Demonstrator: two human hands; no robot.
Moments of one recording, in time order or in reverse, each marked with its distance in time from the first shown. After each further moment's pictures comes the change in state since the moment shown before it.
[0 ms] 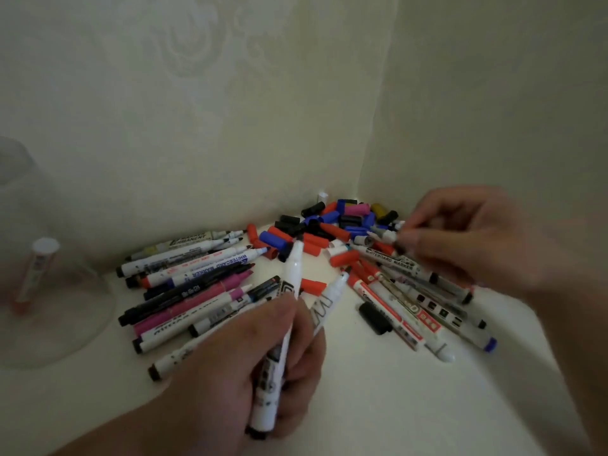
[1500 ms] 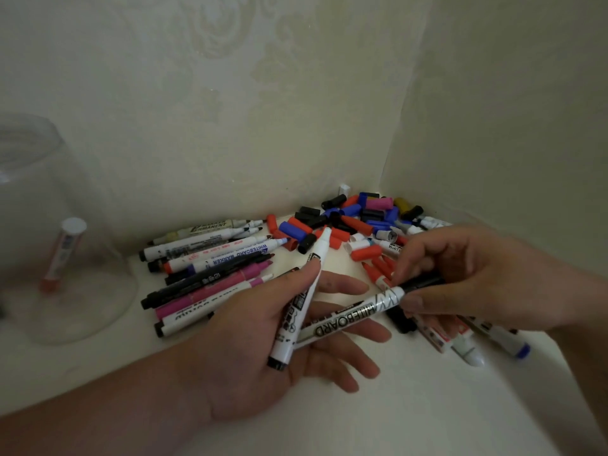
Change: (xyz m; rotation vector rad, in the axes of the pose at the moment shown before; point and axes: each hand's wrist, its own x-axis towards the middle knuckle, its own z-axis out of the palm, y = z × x) left_hand 0.020 0.014 -0.011 -0.099 -0.031 -0.194; right_hand 0.001 0.007 0.028 -0.027 -0.378 0.278
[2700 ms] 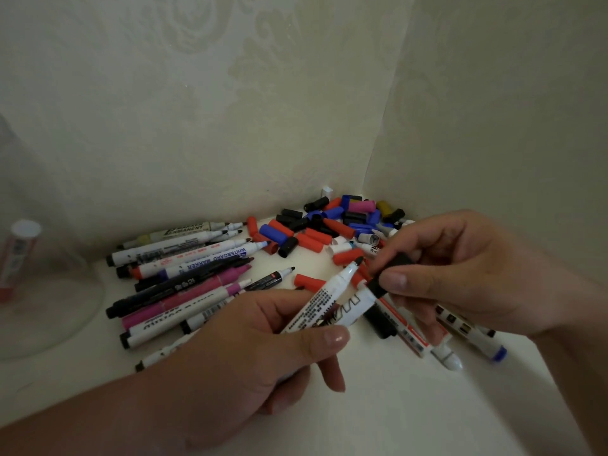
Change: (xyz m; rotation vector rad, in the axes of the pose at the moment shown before) left_hand -0.004 -0.003 0.014 0.433 0.156 0.103; right_hand -0.004 -0.010 0.003 0.131 0.013 -0.142
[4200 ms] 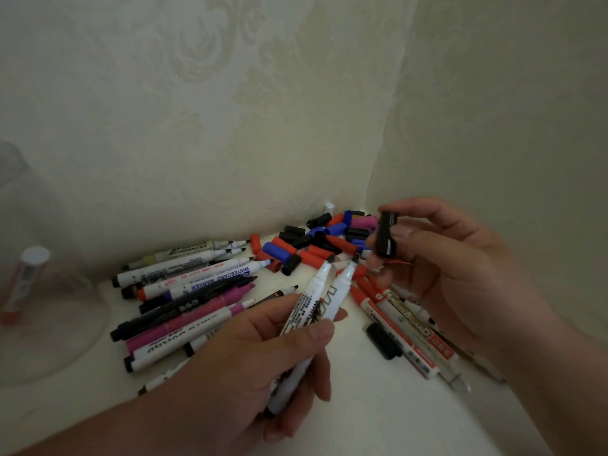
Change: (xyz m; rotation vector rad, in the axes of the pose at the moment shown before) left_hand 0.002 0.010 0.005 -0.207 0.075 -0.015; right_hand 0.022 0.011 0.017 0.388 0.483 -0.201
